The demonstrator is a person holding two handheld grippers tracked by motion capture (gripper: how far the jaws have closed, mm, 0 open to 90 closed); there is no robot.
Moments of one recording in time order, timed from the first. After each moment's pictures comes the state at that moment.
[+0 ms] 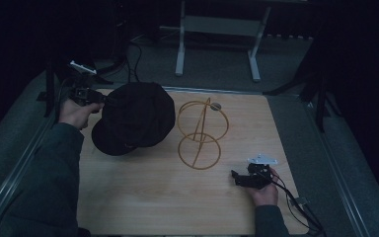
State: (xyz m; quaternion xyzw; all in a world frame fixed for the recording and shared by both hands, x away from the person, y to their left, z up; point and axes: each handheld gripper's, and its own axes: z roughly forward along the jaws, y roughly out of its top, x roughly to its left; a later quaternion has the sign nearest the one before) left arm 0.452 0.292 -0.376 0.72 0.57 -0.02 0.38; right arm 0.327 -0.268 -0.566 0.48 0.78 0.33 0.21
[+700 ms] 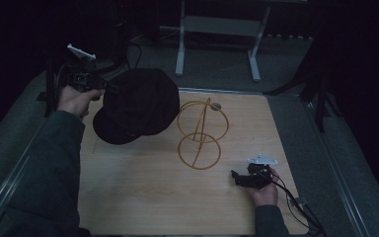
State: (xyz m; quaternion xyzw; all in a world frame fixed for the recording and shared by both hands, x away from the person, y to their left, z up) left arm 0.460 0.281 -0.332 0.72 0.57 -0.02 0.40; right arm 0.327 -0.268 -0.566 0.48 0.78 0.33 0.21
